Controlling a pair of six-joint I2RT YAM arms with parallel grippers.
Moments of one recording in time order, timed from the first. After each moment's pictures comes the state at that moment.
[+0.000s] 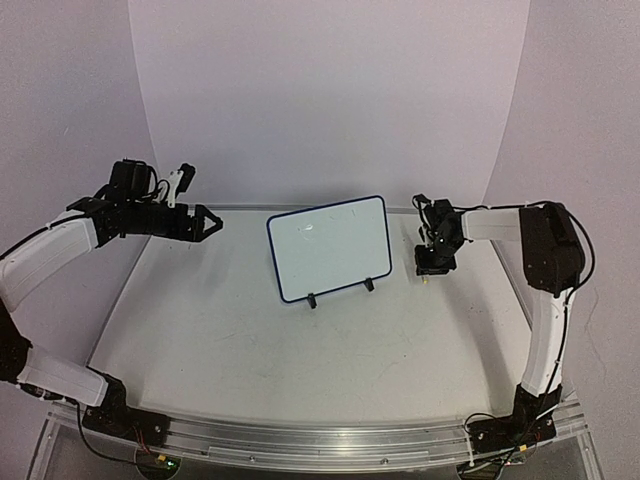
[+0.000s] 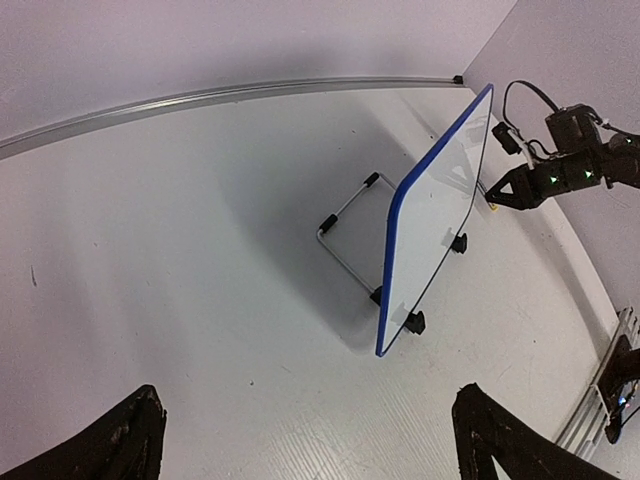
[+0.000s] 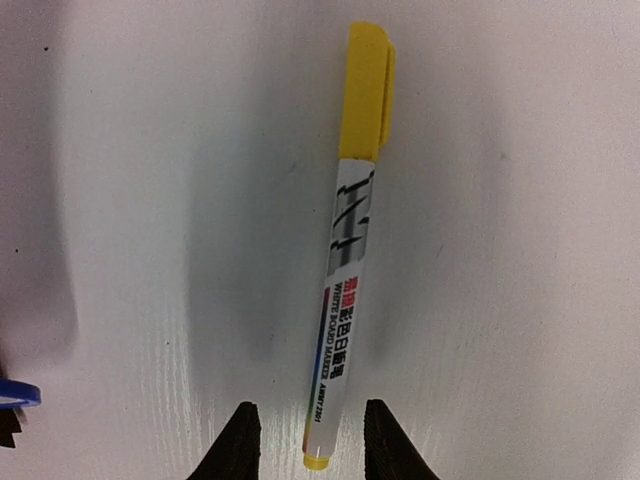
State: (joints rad) left arm -0.29 1.27 1.10 -0.43 0.39 -0.11; right arm 0.28 2.10 1.47 -0.54 0.03 0.20
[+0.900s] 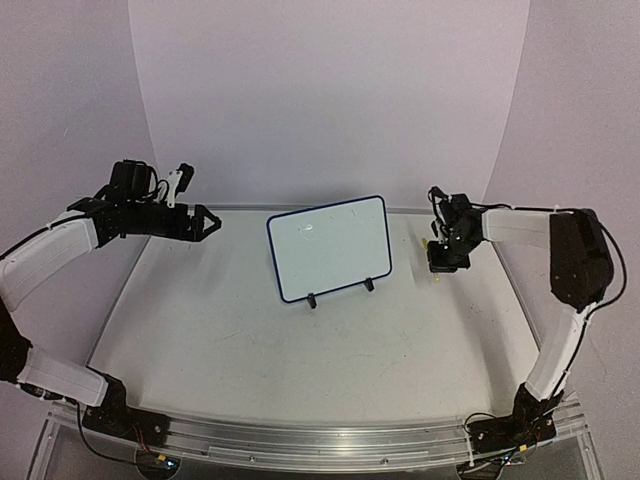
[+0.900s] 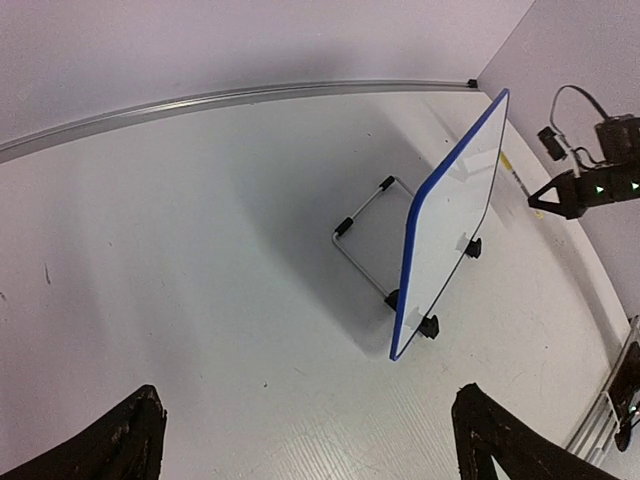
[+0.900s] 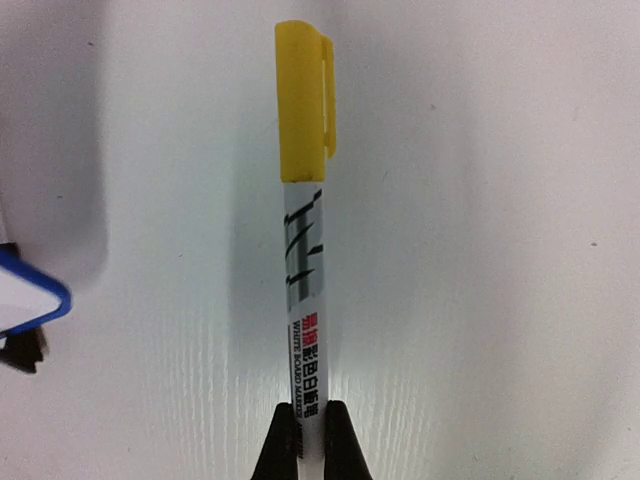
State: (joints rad) left arm -0.29 1.27 1.10 -0.42 0.36 -0.11; right arm 0.26 1.91 1.33 -0.55 0.02 0.21
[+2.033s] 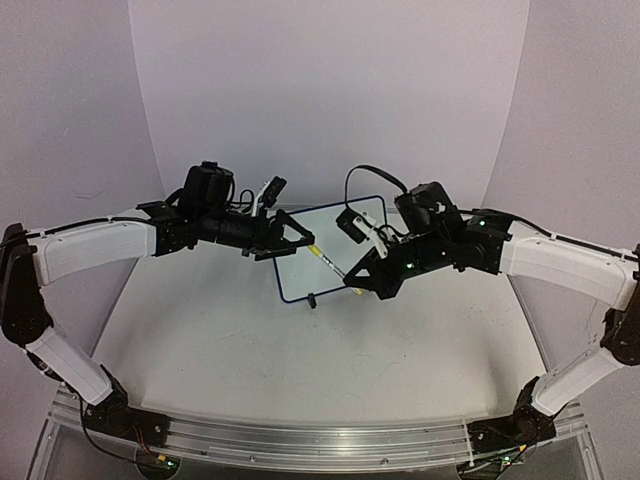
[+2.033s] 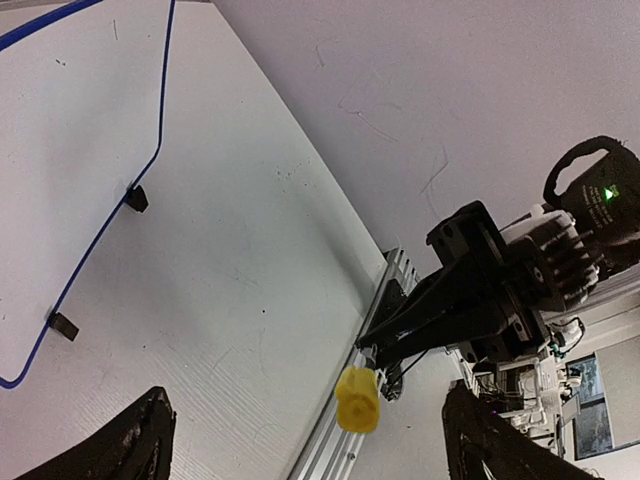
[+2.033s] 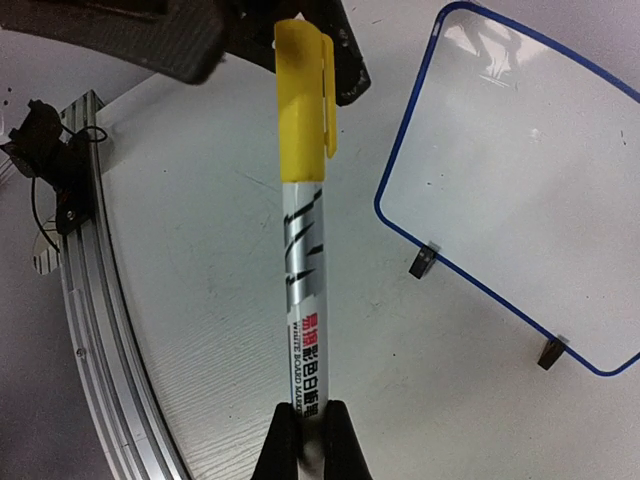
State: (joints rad) left arm -0.71 1.51 1.19 -0.13 0.69 -0.60; right arm 0.87 1.46 1.25 -0.51 -0.26 -0.04
